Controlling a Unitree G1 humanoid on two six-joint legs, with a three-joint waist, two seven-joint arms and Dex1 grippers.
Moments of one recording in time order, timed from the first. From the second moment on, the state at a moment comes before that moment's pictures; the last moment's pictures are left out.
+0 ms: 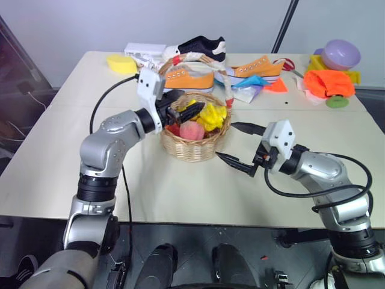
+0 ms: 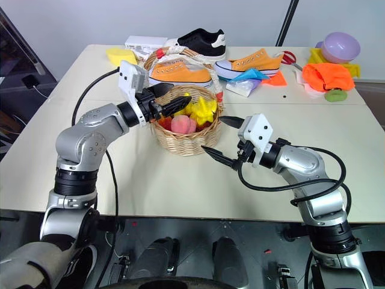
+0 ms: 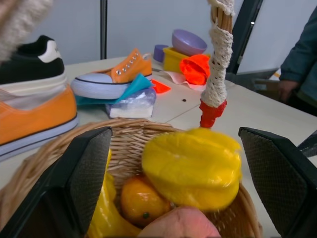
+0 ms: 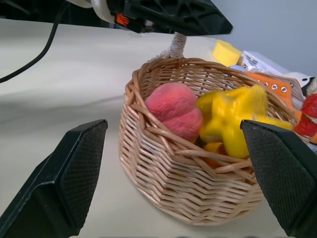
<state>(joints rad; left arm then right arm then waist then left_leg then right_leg) -0.71 0.35 0.04 -0.12 -0.54 0.72 -0.60 -0.28 -0.61 -0.02 -0.39 0.39 0.34 0.81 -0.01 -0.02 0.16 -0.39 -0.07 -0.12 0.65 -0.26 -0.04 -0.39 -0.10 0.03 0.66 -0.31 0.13</state>
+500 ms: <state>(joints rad) -0.12 0.58 0.41 -0.41 -0.73 0.55 -0.84 -0.42 -0.27 -0.01 -0.28 0.32 0.44 0.37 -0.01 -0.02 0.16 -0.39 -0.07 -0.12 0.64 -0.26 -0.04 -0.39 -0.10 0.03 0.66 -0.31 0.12</state>
